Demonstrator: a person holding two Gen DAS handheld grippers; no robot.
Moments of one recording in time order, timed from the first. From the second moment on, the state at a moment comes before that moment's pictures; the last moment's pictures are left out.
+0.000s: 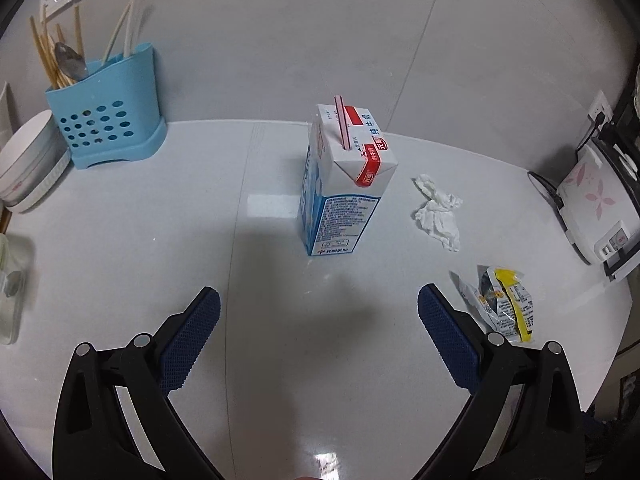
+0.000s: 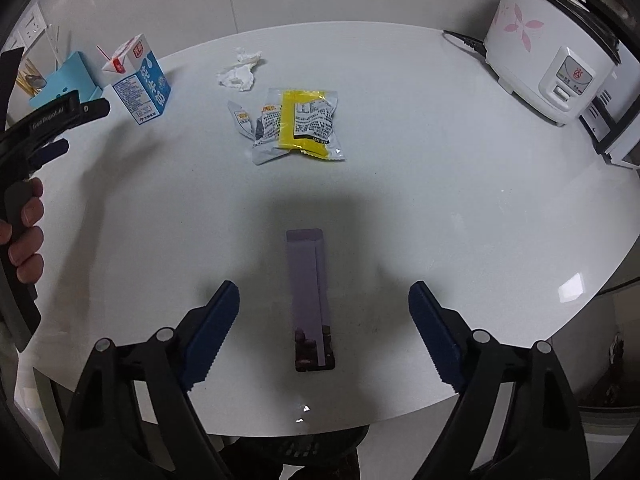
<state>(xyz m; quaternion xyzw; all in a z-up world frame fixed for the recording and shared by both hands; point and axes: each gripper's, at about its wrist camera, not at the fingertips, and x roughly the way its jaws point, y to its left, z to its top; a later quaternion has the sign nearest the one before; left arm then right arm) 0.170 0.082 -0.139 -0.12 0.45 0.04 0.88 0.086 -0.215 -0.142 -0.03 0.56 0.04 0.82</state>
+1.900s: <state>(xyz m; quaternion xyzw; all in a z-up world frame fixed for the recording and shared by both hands) 0.169 0.046 -0.138 -0.07 0.46 0.04 0.89 0.085 -0.233 -0.175 -0.01 0.60 0.07 0.80</state>
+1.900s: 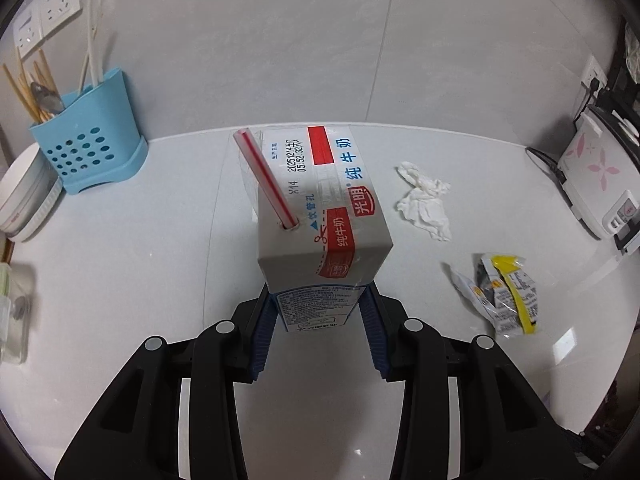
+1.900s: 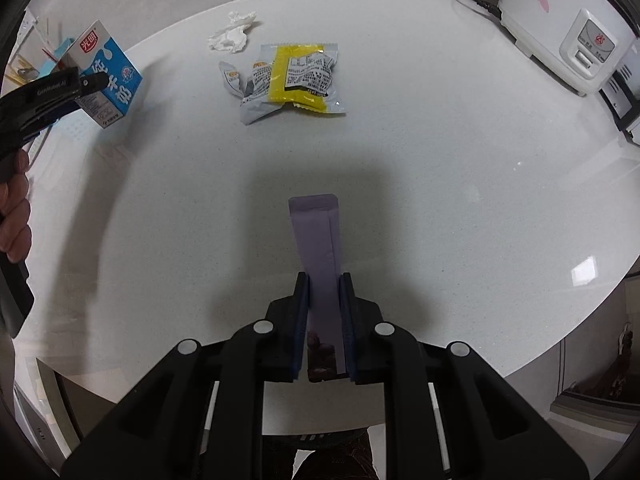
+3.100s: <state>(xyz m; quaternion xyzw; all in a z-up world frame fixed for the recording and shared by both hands) -0.022 -0.050 -0.104 -0.11 0.45 0.08 0.88 0.001 -0.293 -0.151 -0.04 0.55 0.19 0.81</state>
